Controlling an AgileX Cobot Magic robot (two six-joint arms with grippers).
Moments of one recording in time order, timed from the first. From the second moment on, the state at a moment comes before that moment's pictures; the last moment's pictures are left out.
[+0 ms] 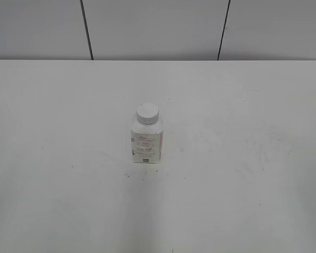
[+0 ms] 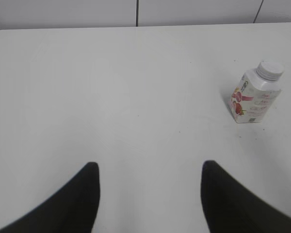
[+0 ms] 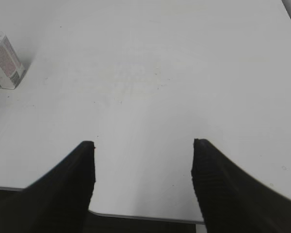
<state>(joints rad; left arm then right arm) 0.00 -0.01 -0.52 -0.08 1.06 0.06 0.03 -0.01 -0.51 0.14 1.10 -0.16</state>
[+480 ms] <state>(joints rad) 0.00 -0.01 -0.53 -0.09 1.04 0.06 0.03 -0.01 -0.51 0.14 1.10 -0.16</state>
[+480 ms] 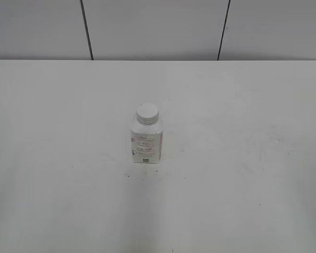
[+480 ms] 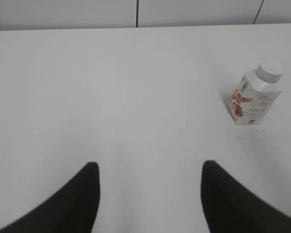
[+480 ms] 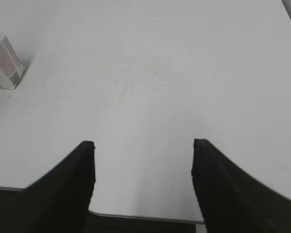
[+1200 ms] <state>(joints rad) 0.00 0.26 -0.54 -0.08 0.51 0.06 0.03 -0.01 -0.51 0.14 1.10 -0.16</state>
